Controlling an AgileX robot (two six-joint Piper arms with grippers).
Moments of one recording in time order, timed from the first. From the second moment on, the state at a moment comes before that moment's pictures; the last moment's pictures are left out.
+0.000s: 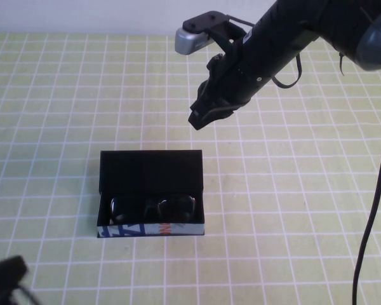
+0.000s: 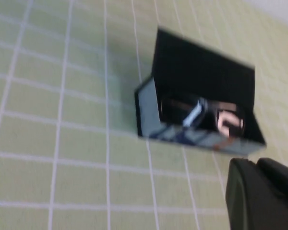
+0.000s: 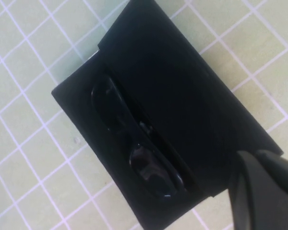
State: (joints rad) right arm 0.48 2.04 -1.99 0.51 1.23 -0.56; left arm -0.14 0.34 -0.23 -0.59 0.52 0.04
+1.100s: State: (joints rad) right arm 0.48 2.11 -1.99 0.53 1.06 -0.41; left arm -0.20 1.64 -0.50 -1.71 0.65 1.60
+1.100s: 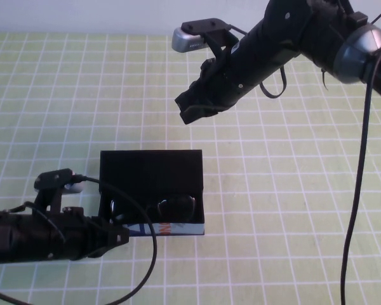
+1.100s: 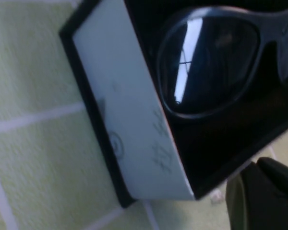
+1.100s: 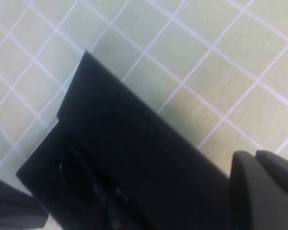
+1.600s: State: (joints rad) right arm 0.47 2.26 -2.00 0.58 0.89 -0.41; left arm -0.20 1.70 -0.54 -1.71 0.65 1.61
